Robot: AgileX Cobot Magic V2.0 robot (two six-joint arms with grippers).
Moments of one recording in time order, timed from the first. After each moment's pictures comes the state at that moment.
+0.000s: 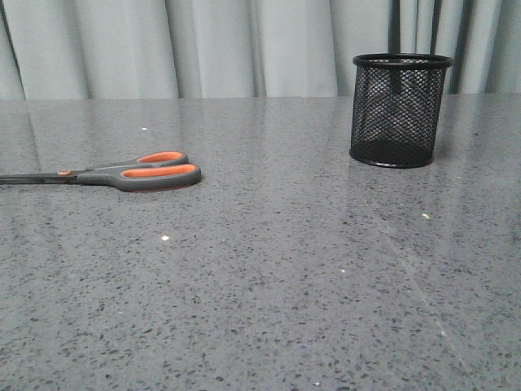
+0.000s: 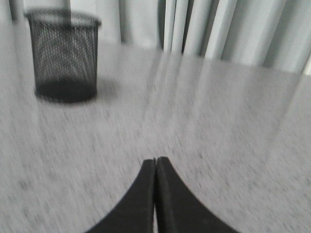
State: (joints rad) left arm 0.06 0.00 0.00 -0.18 0.15 0.49; right arm 0.00 -0.01 0.01 0.04 0.11 -0.17
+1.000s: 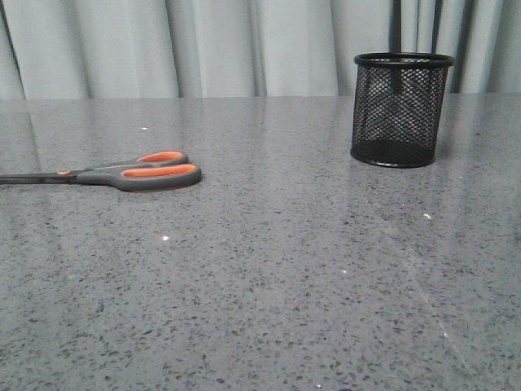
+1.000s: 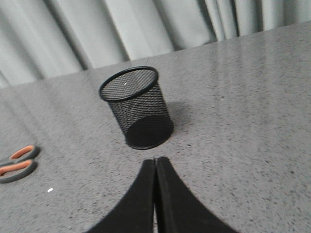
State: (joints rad) left arm 0.06 0.20 -0.24 -1.00 0.40 0.72; right arm 0.03 0.30 -0.39 0.43 0.40 -0.17
